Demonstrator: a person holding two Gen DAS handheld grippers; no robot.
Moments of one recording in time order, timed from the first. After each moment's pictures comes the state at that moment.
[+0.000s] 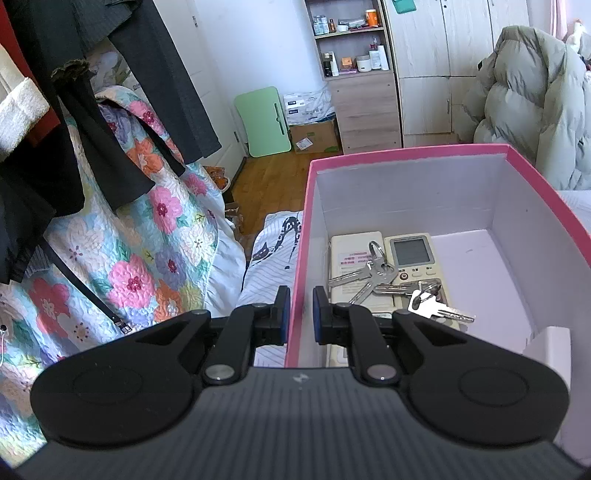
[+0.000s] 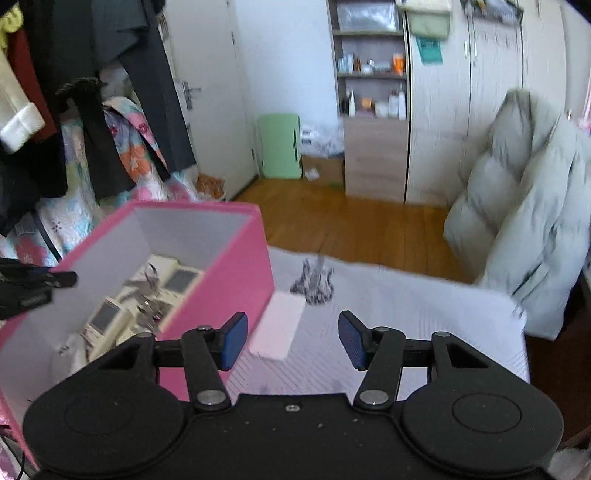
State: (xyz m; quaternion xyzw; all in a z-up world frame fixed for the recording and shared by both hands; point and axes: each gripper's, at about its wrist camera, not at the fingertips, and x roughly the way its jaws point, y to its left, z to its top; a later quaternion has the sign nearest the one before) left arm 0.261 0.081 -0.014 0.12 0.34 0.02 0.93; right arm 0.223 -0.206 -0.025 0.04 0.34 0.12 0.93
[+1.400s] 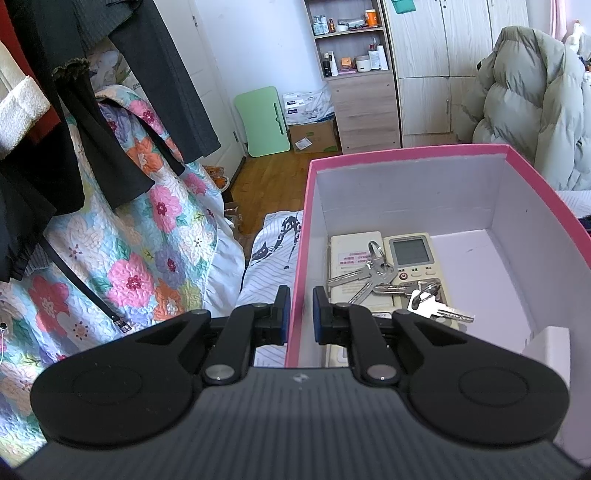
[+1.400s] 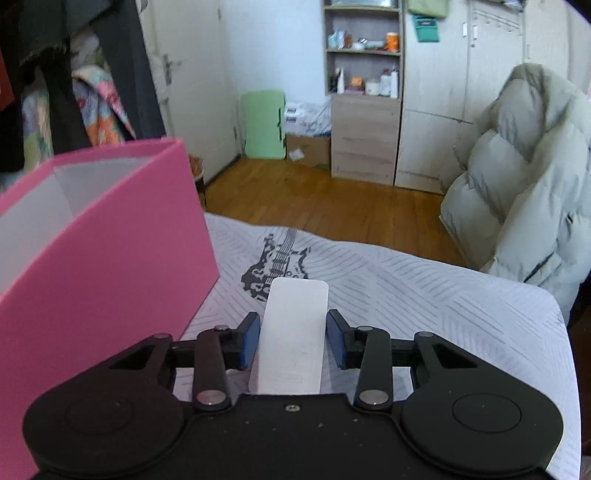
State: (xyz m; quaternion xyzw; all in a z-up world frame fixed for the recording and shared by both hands) left arm 0.259 0.082 -0.013 0.12 0.34 0.01 0.93; right arm 0.286 -0.204 -0.092 0.02 0.35 0.09 0.93
